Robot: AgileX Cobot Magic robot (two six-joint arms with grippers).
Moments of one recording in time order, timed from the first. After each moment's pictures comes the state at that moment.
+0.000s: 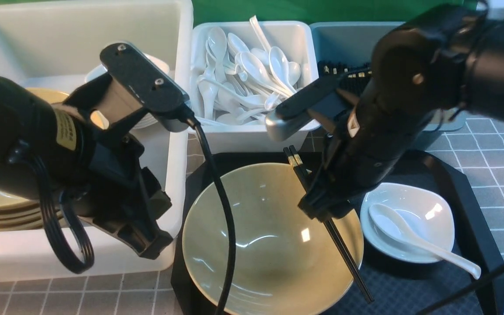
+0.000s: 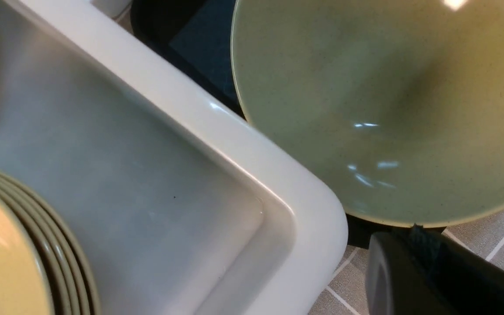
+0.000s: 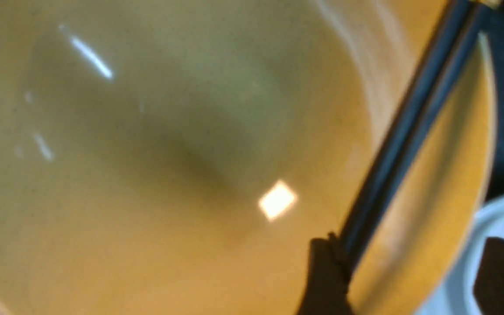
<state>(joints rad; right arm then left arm) 0.66 1.71 -1.39 -0.01 1.05 0.00 -0.63 1.16 -1.10 -0.01 1.08 0.22</state>
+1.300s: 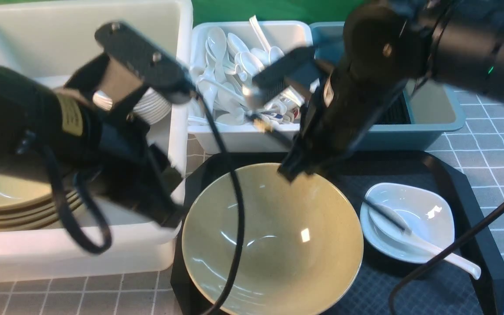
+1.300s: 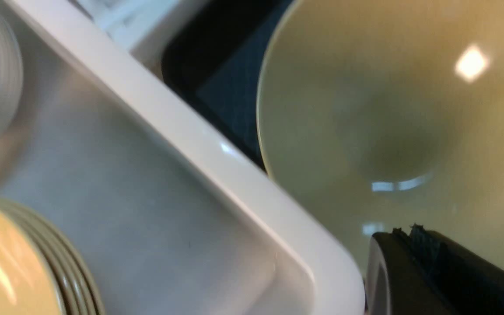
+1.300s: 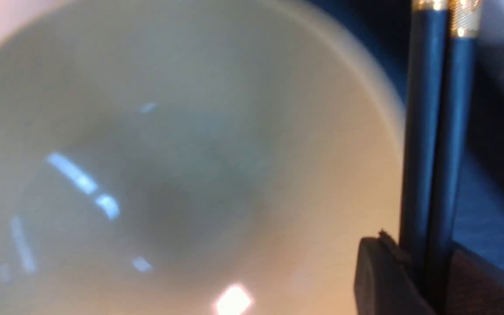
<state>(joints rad) 0.67 1.77 -1.60 -0.10 1.07 -0.02 -0.63 1.17 -1.10 0.01 0.91 0.13</state>
